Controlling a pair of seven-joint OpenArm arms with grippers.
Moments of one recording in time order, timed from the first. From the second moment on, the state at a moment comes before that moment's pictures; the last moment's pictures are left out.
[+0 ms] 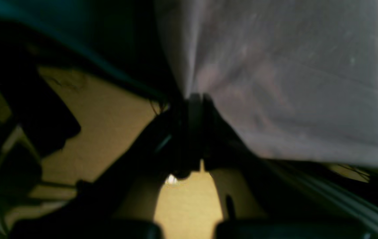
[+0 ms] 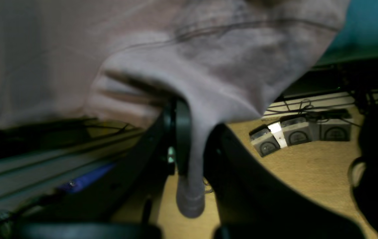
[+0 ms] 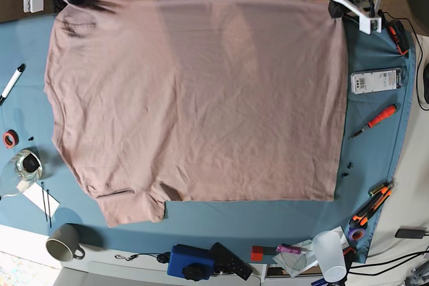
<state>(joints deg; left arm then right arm) 46.7 -3.0 -24.6 118.1 -34.3 -11.0 50.6 -48.5 12.0 55.5 104.3 65.5 40.2 -62.9</state>
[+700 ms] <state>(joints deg) 44.6 -3.0 -30.6 118.6 -39.5 -11.6 50.7 -42.4 12.0 60.2 104.4 66.5 40.4 -65.1</state>
